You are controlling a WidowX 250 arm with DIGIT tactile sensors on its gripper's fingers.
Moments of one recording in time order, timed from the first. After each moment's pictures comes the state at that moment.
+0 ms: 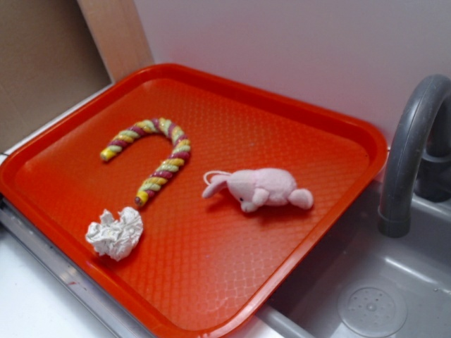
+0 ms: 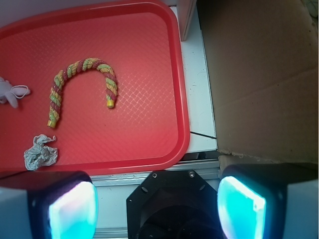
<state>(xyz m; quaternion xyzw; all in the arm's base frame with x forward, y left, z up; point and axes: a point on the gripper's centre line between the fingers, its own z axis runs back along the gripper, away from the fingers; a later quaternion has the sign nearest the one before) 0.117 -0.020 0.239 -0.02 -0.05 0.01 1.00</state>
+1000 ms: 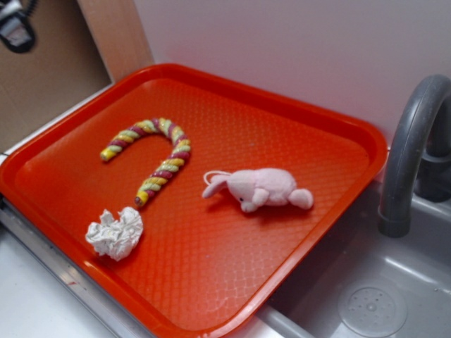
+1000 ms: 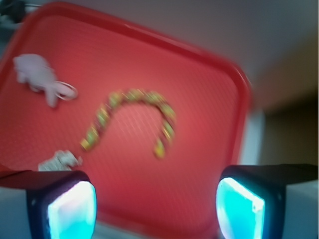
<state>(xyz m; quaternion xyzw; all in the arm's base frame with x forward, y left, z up) 0.167 -0.155 0.206 0.03 -0.13 -0.28 0.95</state>
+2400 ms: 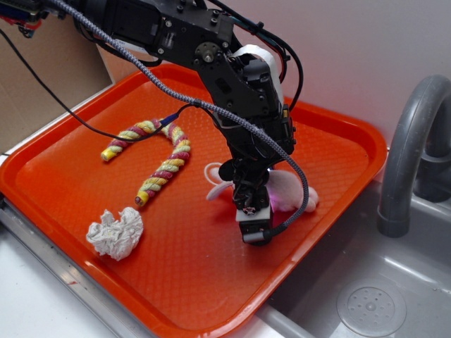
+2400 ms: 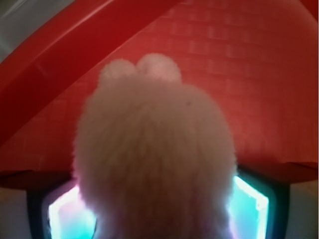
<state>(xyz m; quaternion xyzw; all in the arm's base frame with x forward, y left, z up) 0.224 -0.324 0.036 -0.04 -0.06 -0.48 0.88</state>
